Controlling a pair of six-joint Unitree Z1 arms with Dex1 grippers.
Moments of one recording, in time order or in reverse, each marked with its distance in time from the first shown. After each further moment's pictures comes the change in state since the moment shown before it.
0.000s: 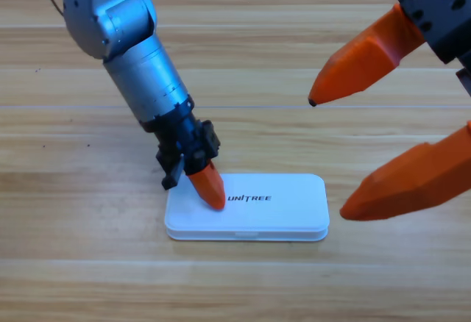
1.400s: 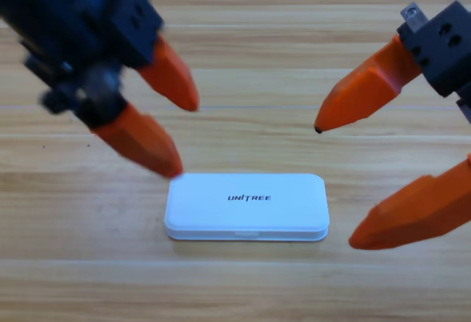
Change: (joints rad) arm 0 -0.409 -0.582 -0.173 0.299 0.337 -0.287; arm 1 0.000 0.000 0.047 -0.005 0.008 0.000
